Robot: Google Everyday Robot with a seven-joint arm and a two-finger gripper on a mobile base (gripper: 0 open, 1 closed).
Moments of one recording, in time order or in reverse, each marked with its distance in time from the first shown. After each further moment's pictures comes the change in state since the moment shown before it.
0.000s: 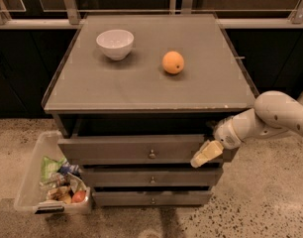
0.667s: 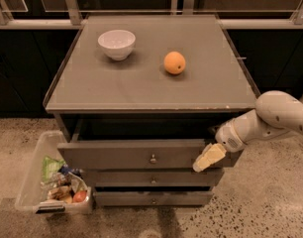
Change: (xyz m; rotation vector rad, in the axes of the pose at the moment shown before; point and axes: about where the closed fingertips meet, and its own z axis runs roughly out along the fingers) arm 0.014 0.014 -0.009 -0.014 0.064 0.046
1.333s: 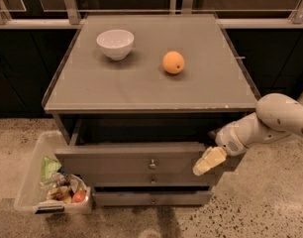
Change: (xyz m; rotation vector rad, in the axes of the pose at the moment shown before) arm 0.007 0.010 0.000 -0.010 0.004 0.033
